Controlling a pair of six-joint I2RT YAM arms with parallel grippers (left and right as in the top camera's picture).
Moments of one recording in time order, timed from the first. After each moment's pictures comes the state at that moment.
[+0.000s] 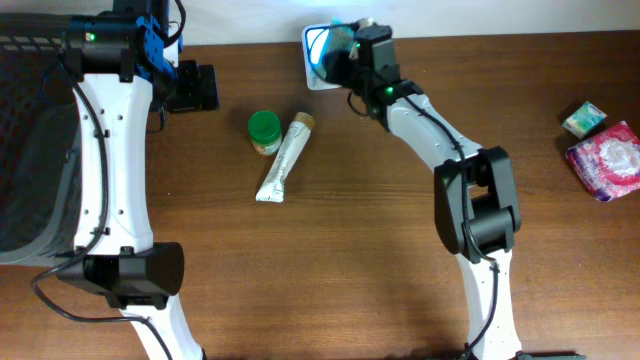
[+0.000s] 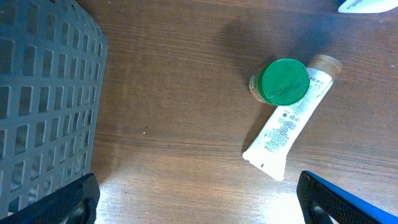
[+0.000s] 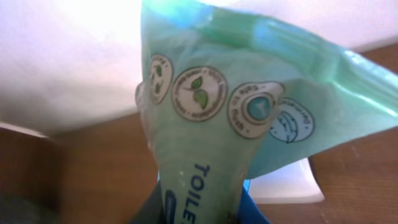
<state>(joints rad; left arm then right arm) -0.06 2.05 2.47 -1.64 -0.08 -0.16 0.30 2.36 1.90 0.01 -0.23 0.66</state>
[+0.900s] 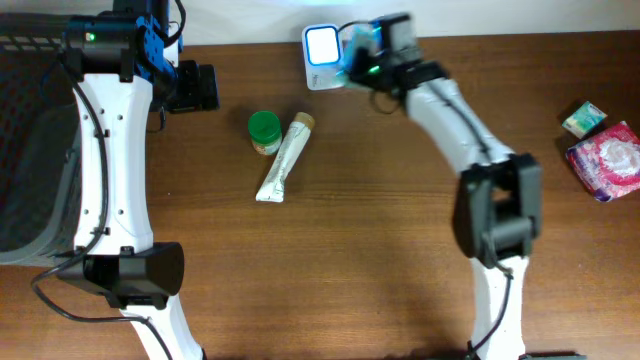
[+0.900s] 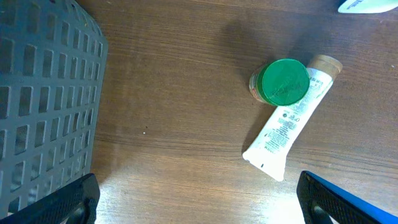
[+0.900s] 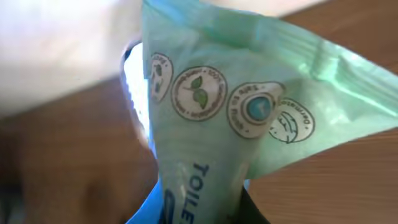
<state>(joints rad) -0.06 2.05 2.47 -1.64 -0.08 -0.16 0.22 2.26 1.97 -0.44 -0.19 0.55</state>
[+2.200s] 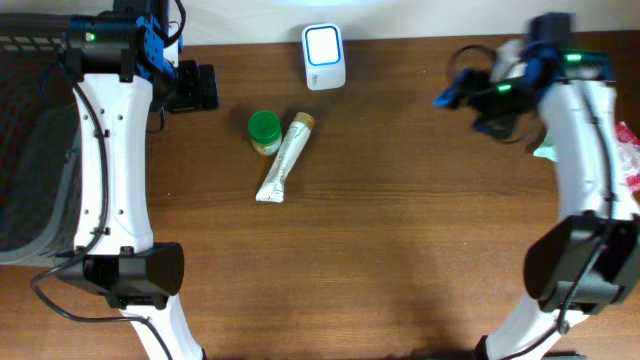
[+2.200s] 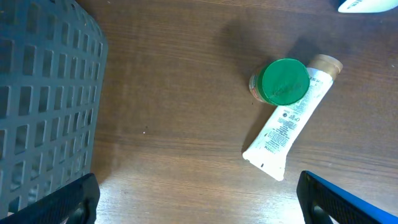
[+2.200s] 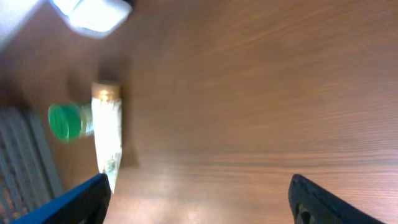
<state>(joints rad) -0.06 2.05 2.47 -1.64 -0.08 -0.16 -0.09 1.93 1.84 -1.14 -0.46 0.32</state>
